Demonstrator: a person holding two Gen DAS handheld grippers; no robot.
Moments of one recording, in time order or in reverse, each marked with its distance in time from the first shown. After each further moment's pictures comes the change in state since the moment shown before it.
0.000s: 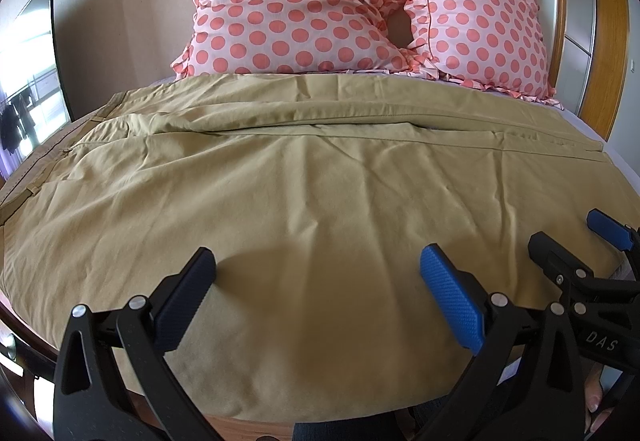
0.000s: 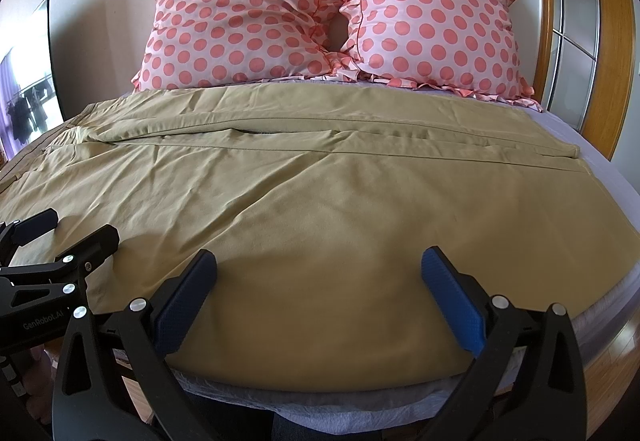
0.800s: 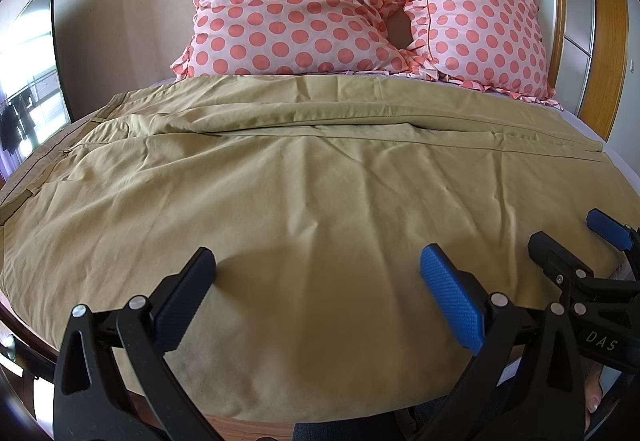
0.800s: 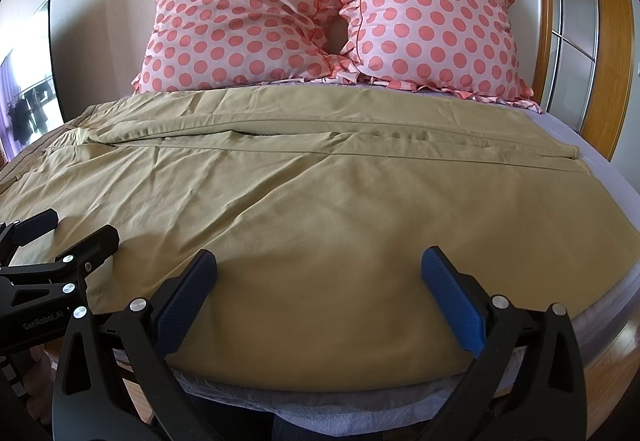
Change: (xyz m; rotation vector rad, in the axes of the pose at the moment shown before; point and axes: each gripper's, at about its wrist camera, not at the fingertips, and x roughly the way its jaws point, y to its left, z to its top) left arm -0.001 0.000 -0.001 -0.001 -0.004 -0.001; right arm -0.002 -0.001 -0.002 -0.001 -0.004 0.000
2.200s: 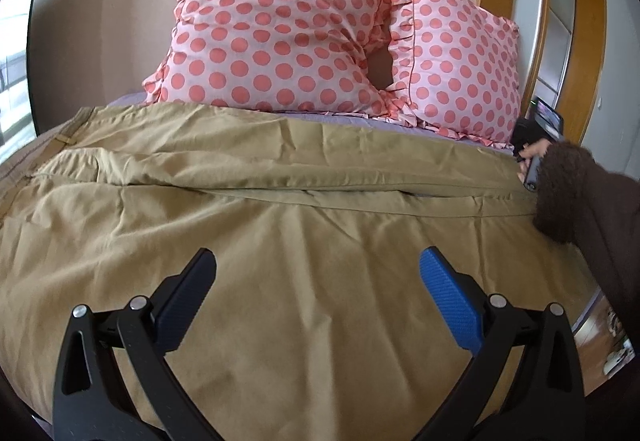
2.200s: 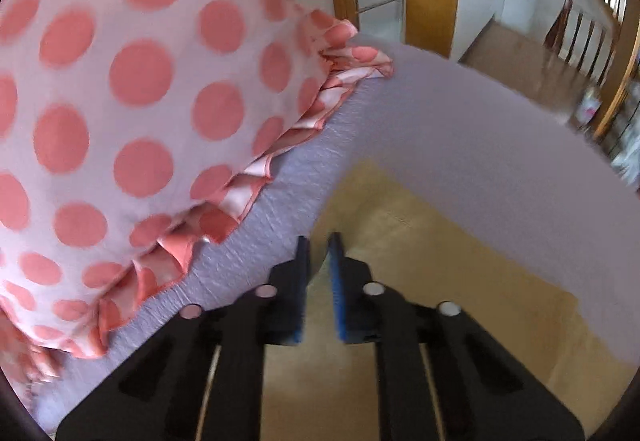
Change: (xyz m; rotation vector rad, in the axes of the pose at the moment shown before) left arm 0.005 0.037 0.043 -0.081 -0.081 -0.193; right arm 0.243 -0.317 0.212 0.734 0.198 -0.493
